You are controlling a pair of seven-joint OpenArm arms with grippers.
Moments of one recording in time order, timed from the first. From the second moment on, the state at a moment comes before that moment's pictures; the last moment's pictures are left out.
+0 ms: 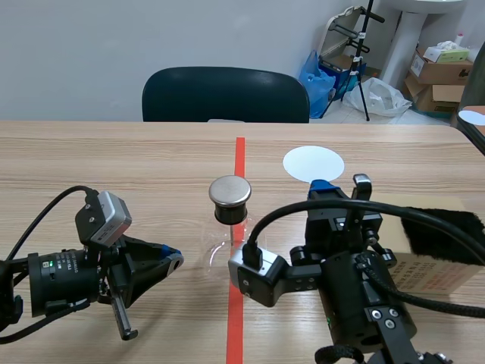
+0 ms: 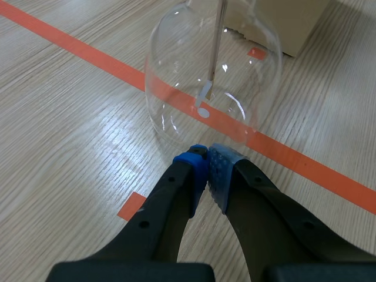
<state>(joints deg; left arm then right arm) 0.4 -31.3 28.3 66.1 -4.9 -38.8 -25.0 -22.3 17.6 -32.3 93.9 -91.3 -22.6 -26.1</state>
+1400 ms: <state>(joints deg) 0.4 -31.3 28.3 66.1 -4.9 -38.8 -24.9 -22.3 18.0 -32.3 93.9 -91.3 -22.6 -1.4</state>
